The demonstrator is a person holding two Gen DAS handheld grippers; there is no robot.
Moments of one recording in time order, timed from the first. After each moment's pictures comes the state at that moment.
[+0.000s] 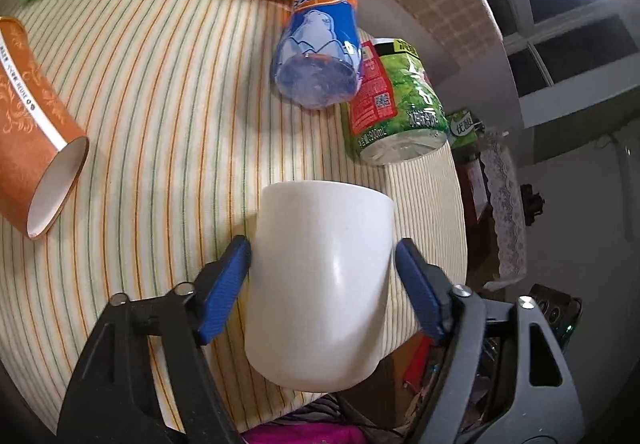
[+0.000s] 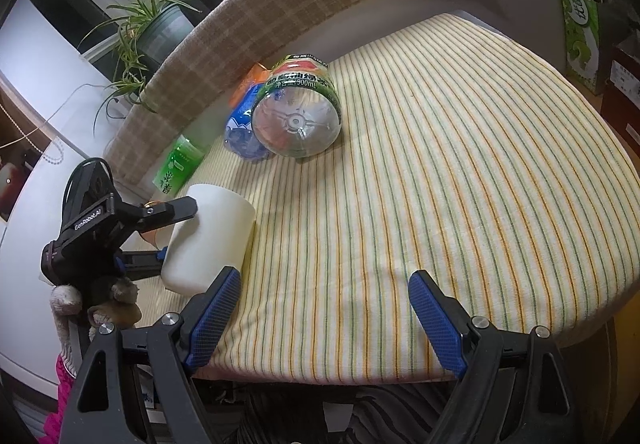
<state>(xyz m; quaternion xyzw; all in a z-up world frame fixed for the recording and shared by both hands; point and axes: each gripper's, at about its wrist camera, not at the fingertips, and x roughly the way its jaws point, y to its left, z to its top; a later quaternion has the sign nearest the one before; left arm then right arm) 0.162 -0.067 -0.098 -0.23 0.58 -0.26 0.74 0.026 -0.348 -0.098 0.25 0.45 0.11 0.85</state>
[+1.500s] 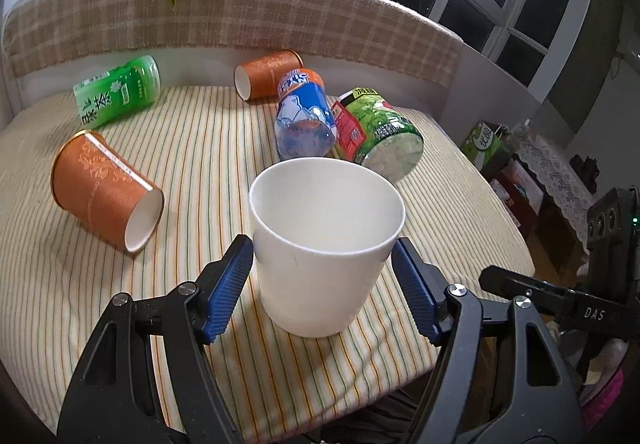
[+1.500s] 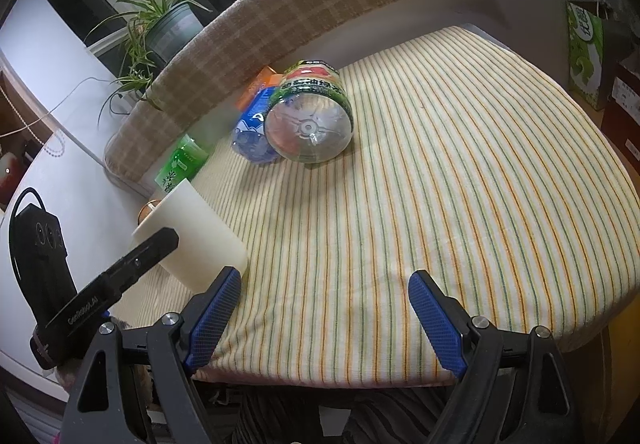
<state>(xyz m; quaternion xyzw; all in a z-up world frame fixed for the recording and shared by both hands) 0.078 -0.072 -0.059 -0.07 0.40 -0.21 0.89 0.025 -0.338 -0.088 0.23 0.44 0.11 0.86</state>
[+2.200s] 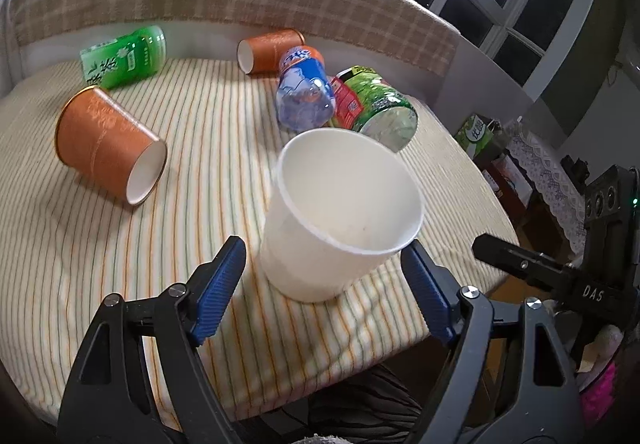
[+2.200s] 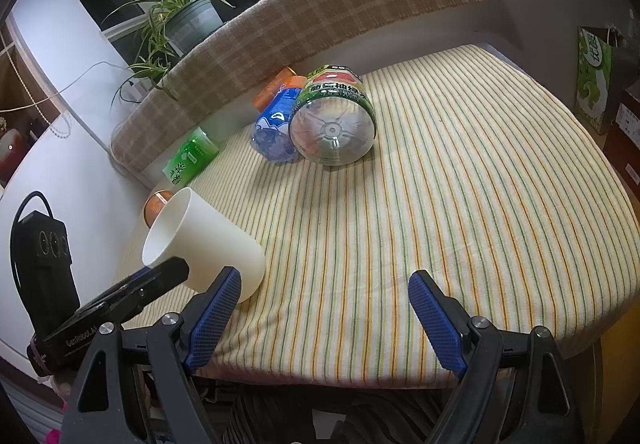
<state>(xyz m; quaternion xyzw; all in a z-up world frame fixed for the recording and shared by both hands) 0.056 -0.060 -0.070 -0.09 0.42 -0.22 0.87 0.019 -0.322 -0.077 0.20 0.42 0.11 0.88</state>
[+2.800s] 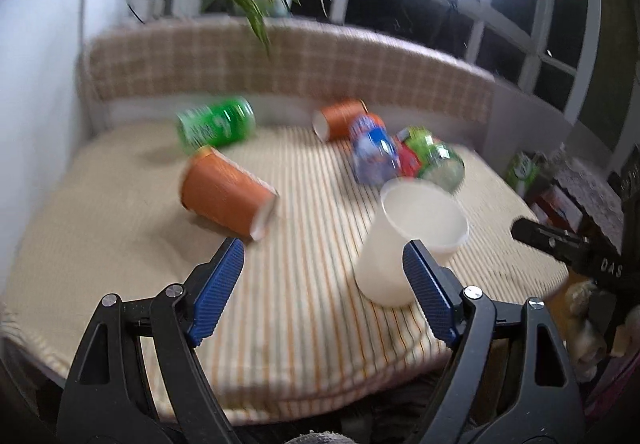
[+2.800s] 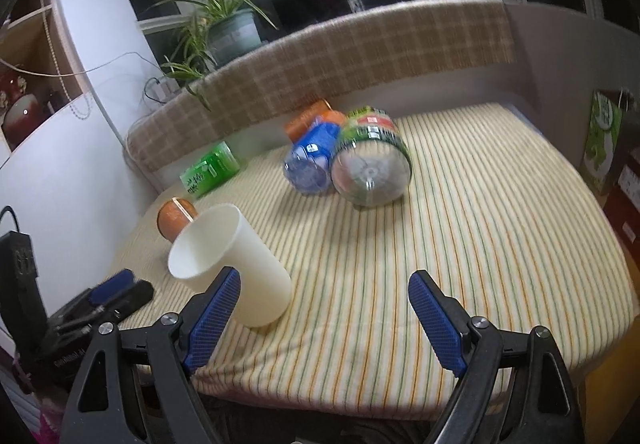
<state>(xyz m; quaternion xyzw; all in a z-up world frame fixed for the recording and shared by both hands) 0.009 -0.014 -0.031 -0.05 0.31 -0.10 0.94 0.009 -0.293 -0.048 0.13 0.35 0.12 0.92</state>
